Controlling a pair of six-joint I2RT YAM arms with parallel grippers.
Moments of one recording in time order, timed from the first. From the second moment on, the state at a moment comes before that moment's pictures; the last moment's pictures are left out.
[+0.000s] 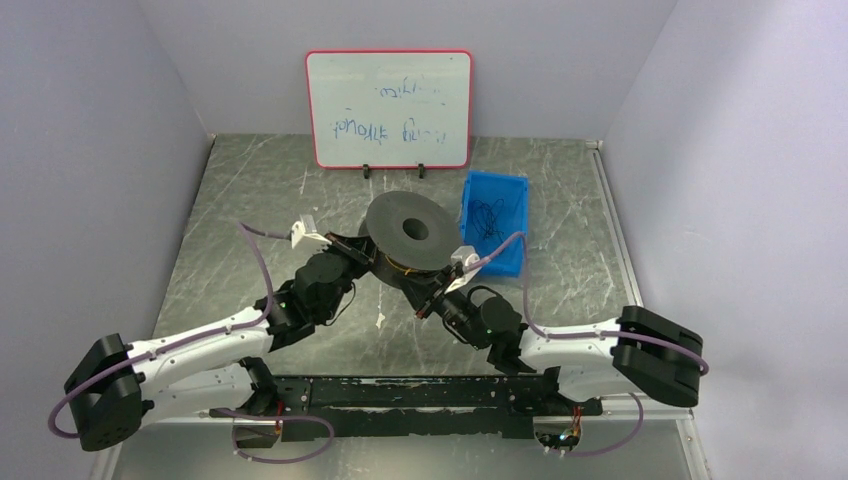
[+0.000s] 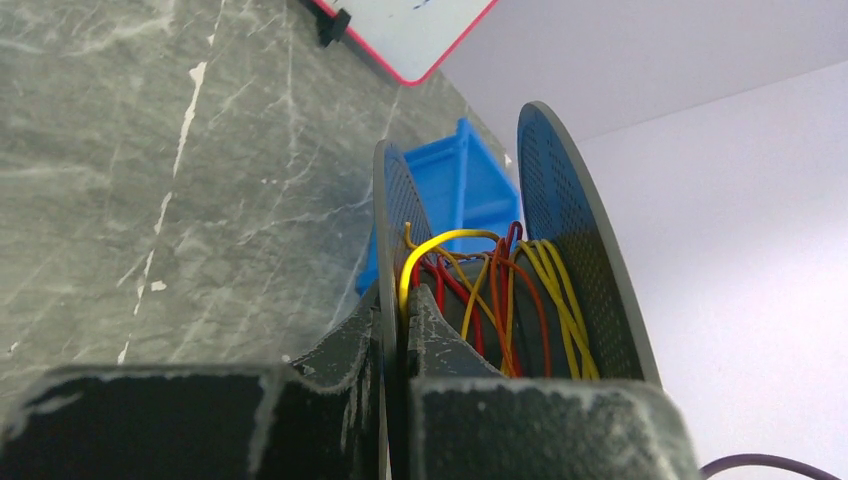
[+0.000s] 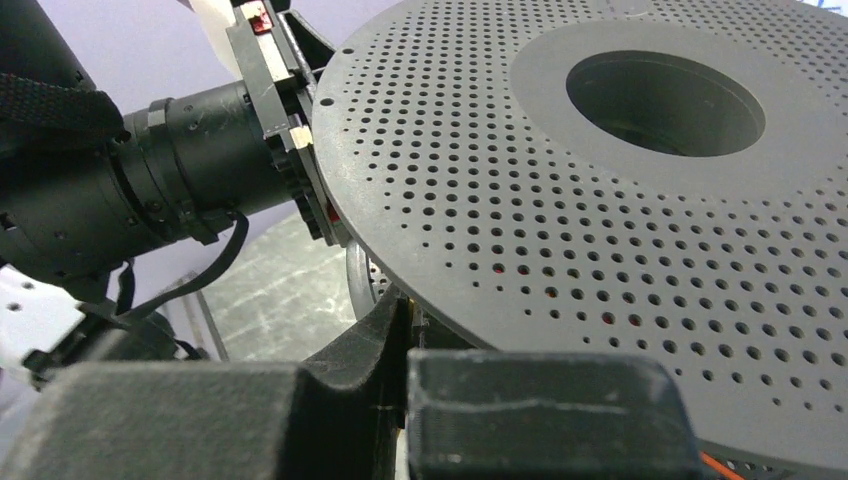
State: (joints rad) left arm -0.96 1.00 0.53 0.29 -0.68 -1.16; right arm 1.17 1.23 0.31 1.14 0.31 0.30
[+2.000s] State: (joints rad) left arm -0.94 1.55 0.35 0.76 -0.33 -1.16; right arm 1.11 1.73 0.23 1.38 0.50 0.24
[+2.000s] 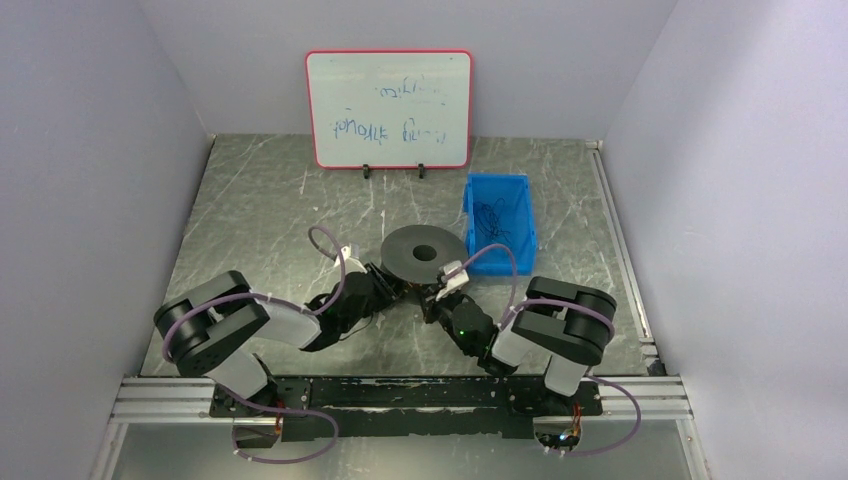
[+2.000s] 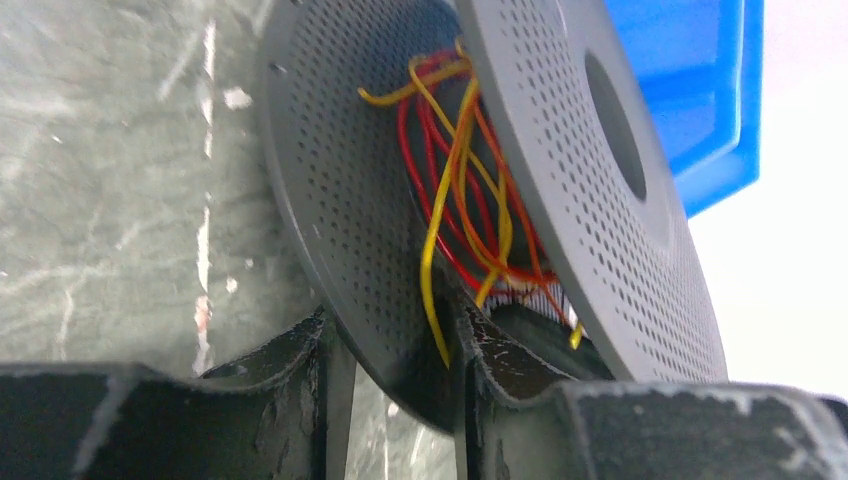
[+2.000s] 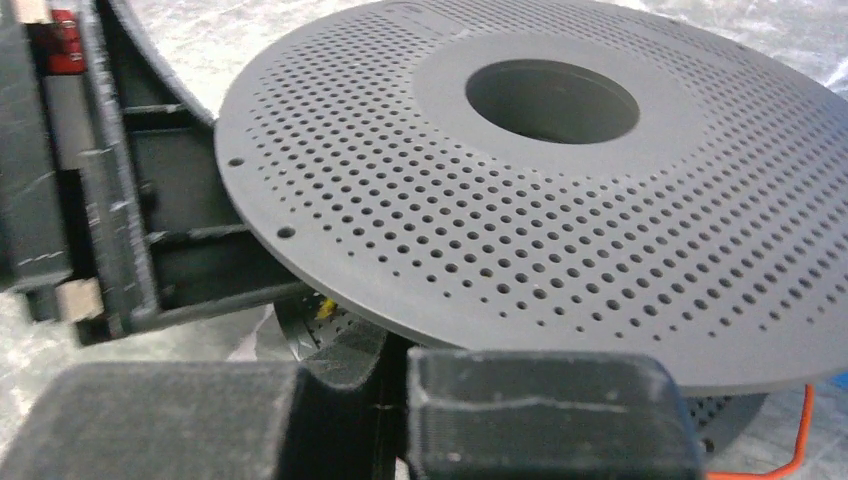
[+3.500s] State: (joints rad) left arm -1.03 1.00 0.46 0.09 -0.05 -0.86; right arm 1.12 1.79 0.27 1.35 0.26 0.37
